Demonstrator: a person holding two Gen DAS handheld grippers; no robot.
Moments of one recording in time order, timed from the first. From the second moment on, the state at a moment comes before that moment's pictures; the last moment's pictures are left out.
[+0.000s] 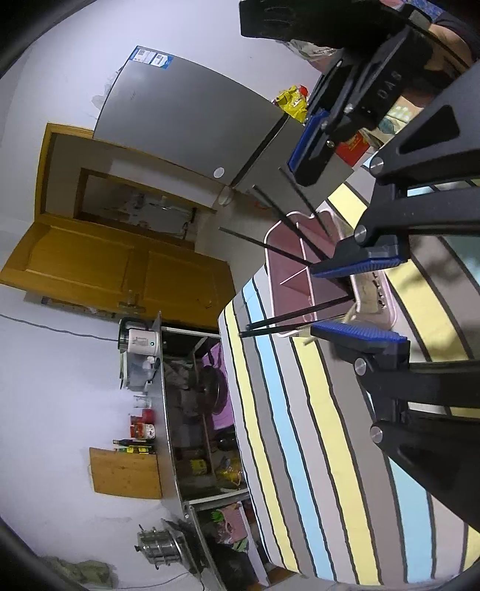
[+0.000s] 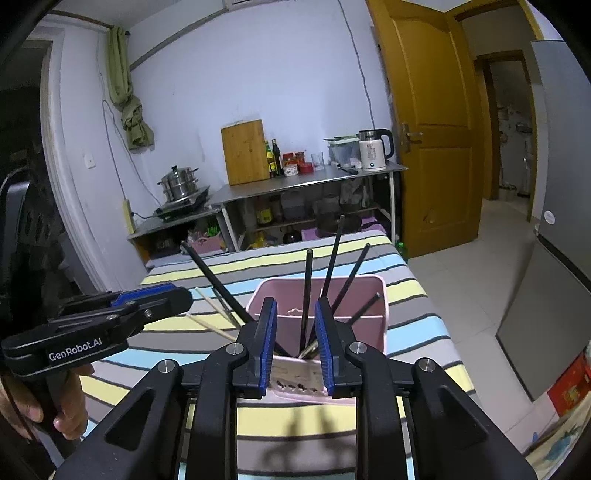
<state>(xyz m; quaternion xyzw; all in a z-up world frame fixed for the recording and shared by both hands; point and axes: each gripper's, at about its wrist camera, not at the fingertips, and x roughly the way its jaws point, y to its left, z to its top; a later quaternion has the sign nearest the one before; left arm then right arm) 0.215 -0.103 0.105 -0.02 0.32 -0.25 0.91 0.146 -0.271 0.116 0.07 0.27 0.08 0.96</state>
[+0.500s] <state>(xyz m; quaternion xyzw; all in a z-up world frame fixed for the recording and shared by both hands) 0.152 -0.095 0.082 -0.01 0.28 -0.24 0.93 0.104 -0.263 0.103 0.05 0.27 0.08 0.96</state>
